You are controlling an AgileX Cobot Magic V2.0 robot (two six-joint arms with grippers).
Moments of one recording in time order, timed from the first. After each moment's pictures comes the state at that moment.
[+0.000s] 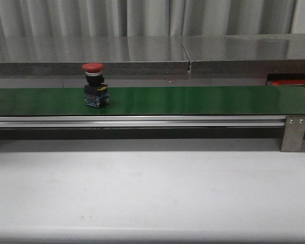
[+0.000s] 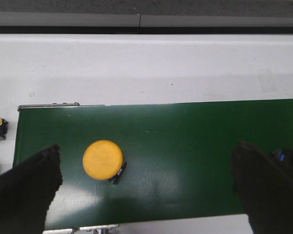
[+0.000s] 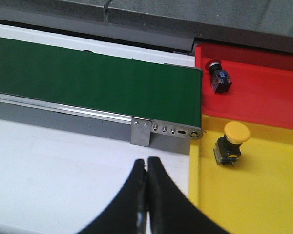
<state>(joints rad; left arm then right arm) 0.06 1.59 -1.56 -0.18 0.89 0.26 -0.12 0.39 -0.53 0.31 0.63 -0.35</state>
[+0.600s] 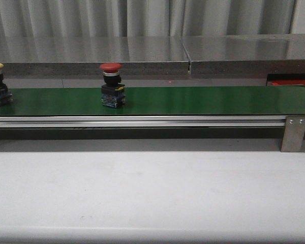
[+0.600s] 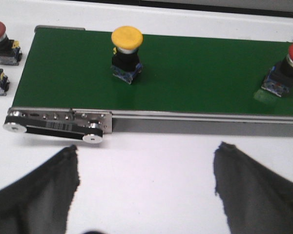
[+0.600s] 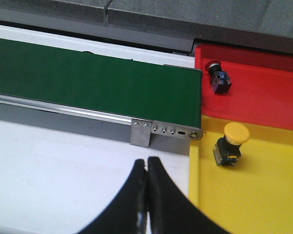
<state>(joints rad) 0.05 0.87 -0.75 -0.23 0.63 0.26 -0.12 0.39 -0.53 0.31 0.63 -0.35</state>
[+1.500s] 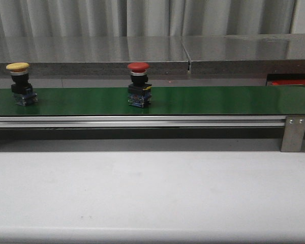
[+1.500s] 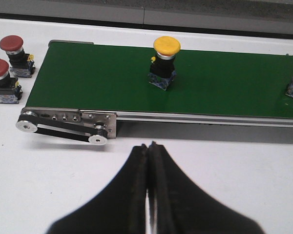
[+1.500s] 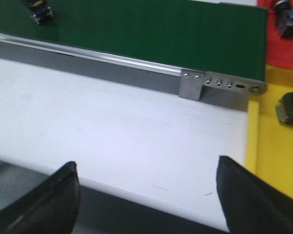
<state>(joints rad) 0.05 0.68 -0.61 -0.23 0.56 0.26 -0.12 0.59 -0.60 0.48 0.81 -0.46</state>
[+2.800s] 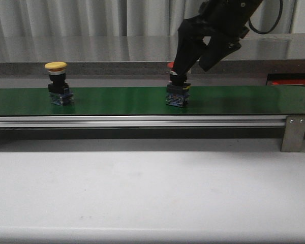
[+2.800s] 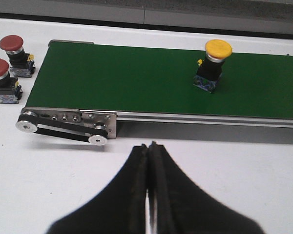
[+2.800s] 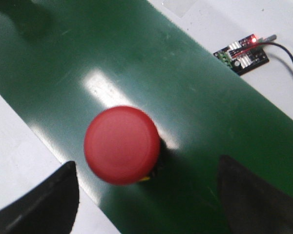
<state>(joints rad) 0.05 0.68 -0.61 -0.23 0.56 0.26 0.26 1.94 -1.64 0.47 0.84 -0.61</state>
